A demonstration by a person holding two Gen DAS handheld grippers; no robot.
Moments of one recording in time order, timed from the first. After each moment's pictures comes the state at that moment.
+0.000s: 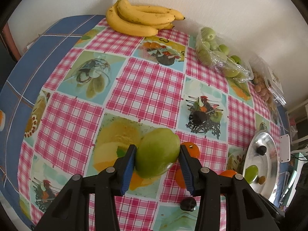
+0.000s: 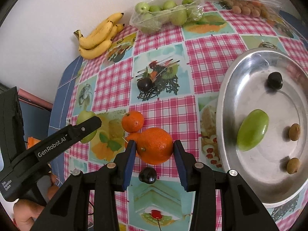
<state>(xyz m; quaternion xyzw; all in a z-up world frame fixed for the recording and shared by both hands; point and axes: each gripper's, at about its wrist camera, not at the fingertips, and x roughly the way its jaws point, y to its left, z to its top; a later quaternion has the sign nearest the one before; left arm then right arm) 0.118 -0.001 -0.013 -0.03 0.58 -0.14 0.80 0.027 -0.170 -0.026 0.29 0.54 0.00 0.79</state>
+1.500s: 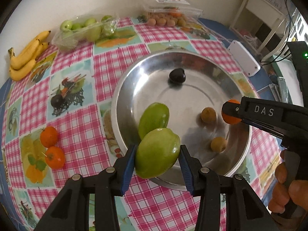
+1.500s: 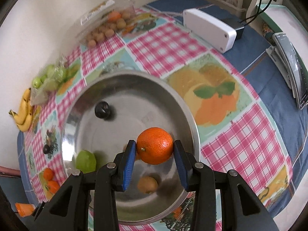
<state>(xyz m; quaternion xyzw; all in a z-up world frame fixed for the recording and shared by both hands) -0.015 -0.196 -0.024 0.18 0.56 -0.33 0.74 -0.084 -0.361 -0.045 0.35 0.51 -0.27 0.74</state>
